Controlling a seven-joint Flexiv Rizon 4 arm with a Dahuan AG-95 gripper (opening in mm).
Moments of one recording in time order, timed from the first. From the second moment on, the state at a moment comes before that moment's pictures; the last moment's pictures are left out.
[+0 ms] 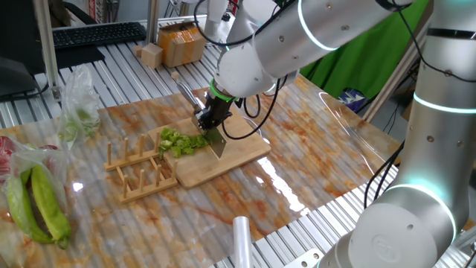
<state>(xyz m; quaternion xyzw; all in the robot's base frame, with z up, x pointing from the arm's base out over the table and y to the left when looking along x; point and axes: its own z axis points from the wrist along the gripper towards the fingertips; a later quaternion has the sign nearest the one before) 0.570 -0.020 0.036 0.00 1.00 0.05 0.07</state>
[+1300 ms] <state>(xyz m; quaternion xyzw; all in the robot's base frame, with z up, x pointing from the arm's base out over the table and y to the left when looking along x) 0.559 -0.014 0.036 0.01 1.00 0.03 0.08</state>
